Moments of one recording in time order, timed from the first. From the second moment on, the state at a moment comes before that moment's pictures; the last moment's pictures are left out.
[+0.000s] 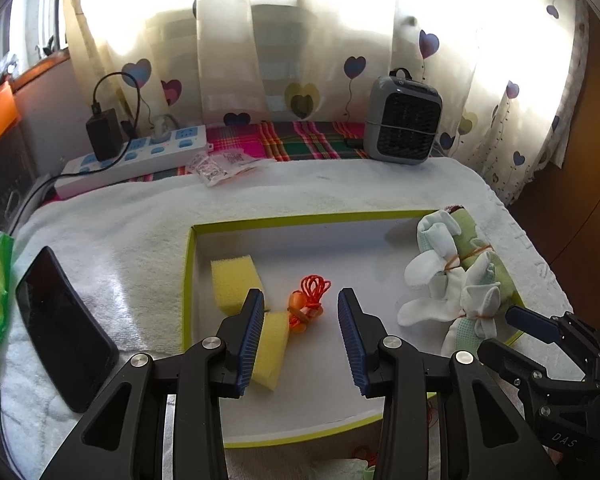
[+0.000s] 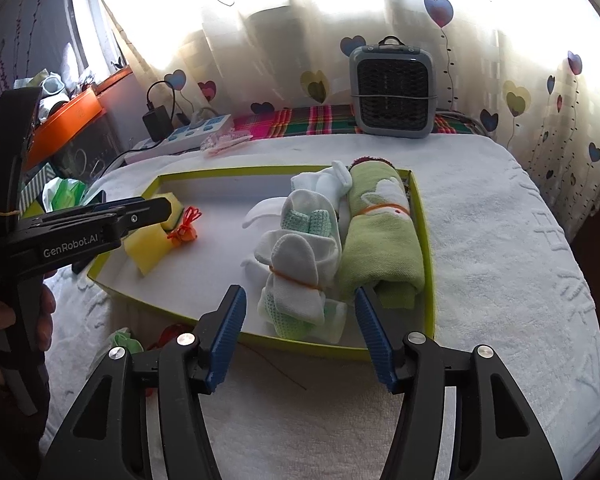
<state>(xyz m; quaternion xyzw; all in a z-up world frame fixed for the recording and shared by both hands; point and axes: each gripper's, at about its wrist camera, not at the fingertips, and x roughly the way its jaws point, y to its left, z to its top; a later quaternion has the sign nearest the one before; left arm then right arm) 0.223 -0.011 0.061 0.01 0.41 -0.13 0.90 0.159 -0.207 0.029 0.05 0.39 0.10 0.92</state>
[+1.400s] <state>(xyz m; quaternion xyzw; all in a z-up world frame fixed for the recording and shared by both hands) 0.121 0.026 0.046 -0.02 0.40 -0.01 0.92 0.099 -0.204 0.029 0.07 0.37 0.09 0.92</state>
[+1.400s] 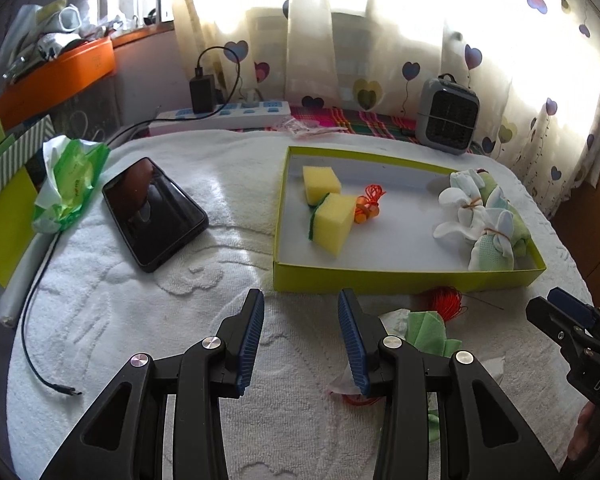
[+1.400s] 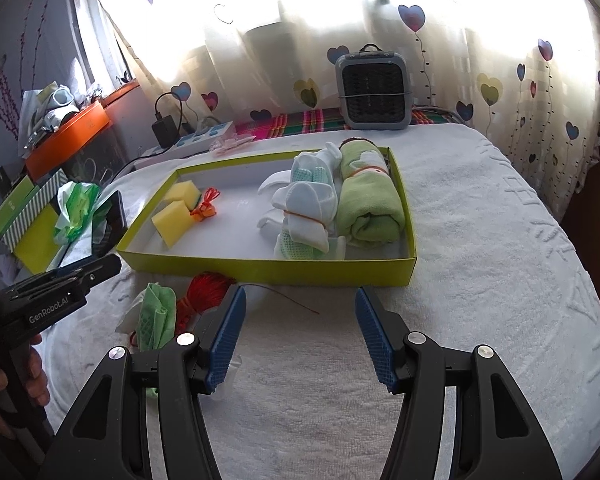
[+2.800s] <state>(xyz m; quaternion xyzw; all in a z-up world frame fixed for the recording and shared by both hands) 0.069 0.049 0.008 -0.05 0.44 -0.05 0.90 0.090 -0.157 -0.005 0.06 0.43 0.15 0.89</state>
